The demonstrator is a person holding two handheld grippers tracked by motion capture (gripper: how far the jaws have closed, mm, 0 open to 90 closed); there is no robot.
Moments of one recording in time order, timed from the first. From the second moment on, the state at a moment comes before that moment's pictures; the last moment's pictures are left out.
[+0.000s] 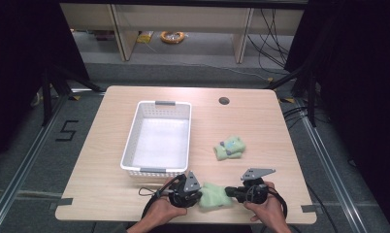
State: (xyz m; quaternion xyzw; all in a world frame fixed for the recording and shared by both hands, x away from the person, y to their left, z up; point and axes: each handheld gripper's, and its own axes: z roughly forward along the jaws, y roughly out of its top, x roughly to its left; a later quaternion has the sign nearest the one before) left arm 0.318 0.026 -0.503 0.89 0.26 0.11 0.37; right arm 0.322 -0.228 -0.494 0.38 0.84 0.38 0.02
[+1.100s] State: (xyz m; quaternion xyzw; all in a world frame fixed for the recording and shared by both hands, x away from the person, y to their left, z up) left arm 0.292 0.069 -0.491 0.85 0.34 0.06 0.40; right arm 0.348 -0.235 -0.472 0.41 0.83 0.38 0.08
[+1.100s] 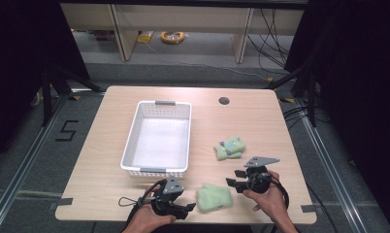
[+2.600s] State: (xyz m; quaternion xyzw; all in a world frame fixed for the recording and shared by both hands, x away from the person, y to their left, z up) left arm 0.284 0.090 -0.500 0.84 0.36 0.05 0.40; right arm 0.469 -0.190 -0.495 0.40 0.85 0.31 0.13
